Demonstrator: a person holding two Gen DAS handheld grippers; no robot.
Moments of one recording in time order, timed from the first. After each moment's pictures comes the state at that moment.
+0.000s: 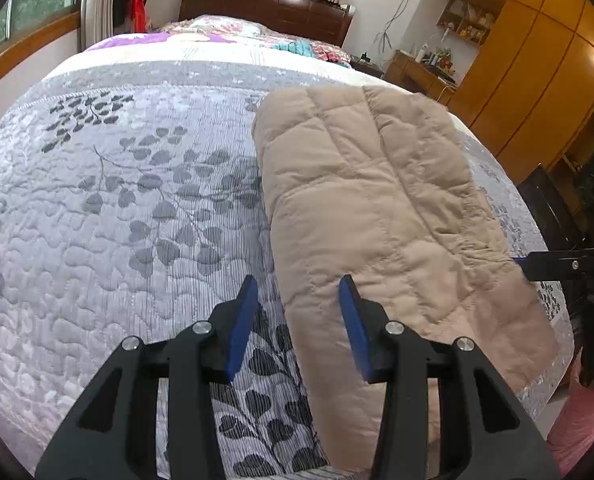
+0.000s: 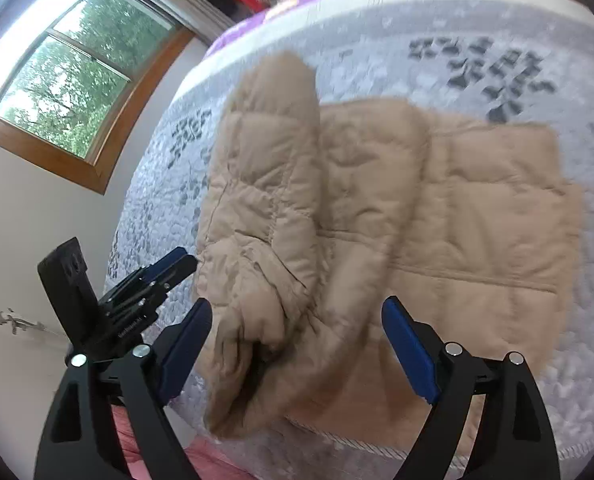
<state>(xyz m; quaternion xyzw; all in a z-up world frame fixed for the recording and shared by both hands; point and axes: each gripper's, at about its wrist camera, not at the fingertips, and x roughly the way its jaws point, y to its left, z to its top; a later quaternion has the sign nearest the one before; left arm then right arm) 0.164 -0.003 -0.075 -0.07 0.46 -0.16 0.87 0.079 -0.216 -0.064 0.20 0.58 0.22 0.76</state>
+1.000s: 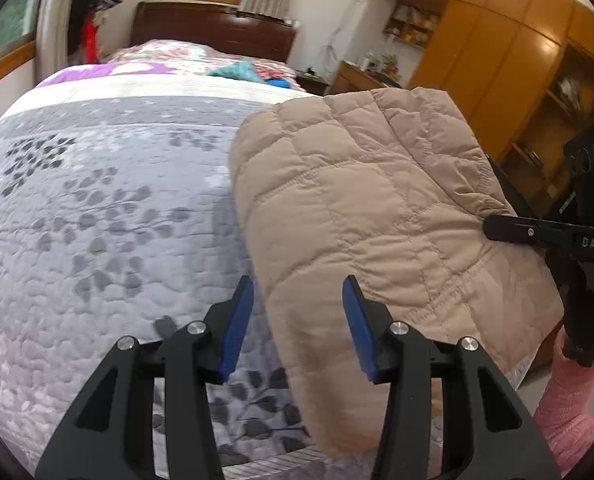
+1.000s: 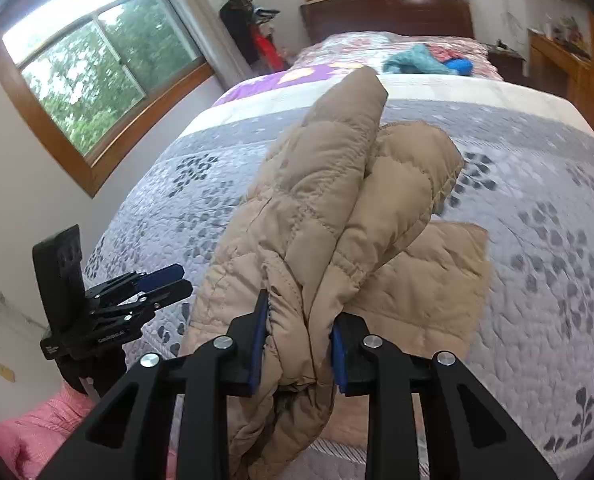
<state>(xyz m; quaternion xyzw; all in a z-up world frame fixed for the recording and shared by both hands) 0.133 -0.057 -0.031 -0.06 0.41 -0.26 0.87 0.023 -0.262 0.010 0.11 0.46 0.19 0.86</state>
